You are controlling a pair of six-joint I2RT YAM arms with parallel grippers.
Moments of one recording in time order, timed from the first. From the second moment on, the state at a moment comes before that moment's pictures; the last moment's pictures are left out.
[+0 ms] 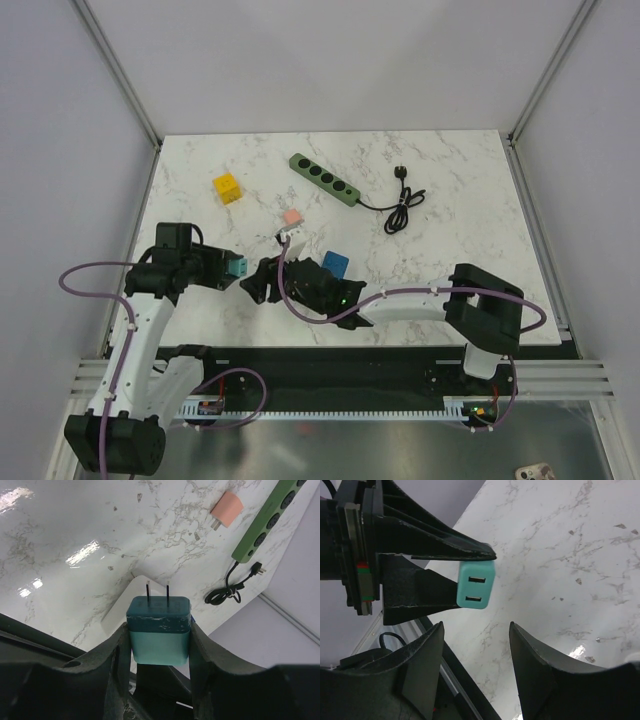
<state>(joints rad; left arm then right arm) -0.05 0.85 0.82 -0.92 0.16 -1.41 1.23 1.74 1.02 0.51 0.26 0.68</state>
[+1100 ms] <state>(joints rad) -0.05 0.80 0.84 -0.90 0.18 -1.41 1.25 1.80 1.09 0.54 0.38 0.67</state>
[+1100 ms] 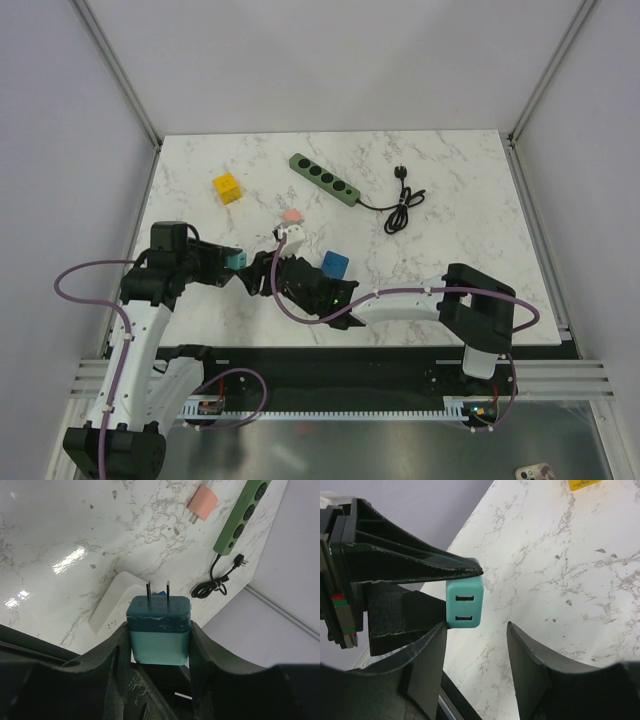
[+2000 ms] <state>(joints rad) -0.05 0.81 0.86 -0.89 0.22 -1.38 1.24 1.86 1.19 0.53 0.40 0.60</state>
